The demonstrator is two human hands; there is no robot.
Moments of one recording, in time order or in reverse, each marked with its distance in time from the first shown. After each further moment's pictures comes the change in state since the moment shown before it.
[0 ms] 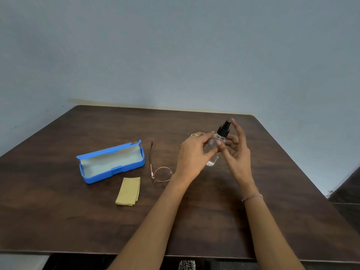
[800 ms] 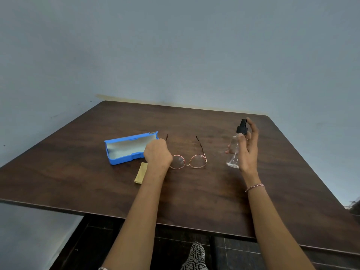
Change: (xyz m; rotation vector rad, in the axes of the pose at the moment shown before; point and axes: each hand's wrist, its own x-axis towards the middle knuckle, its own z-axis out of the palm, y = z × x) left_hand -0.031 -0.029 -0.089 0.815 -0.219 -0.743; right_hand -0.009 -0.009 0.004 0.085 0.127 0.144
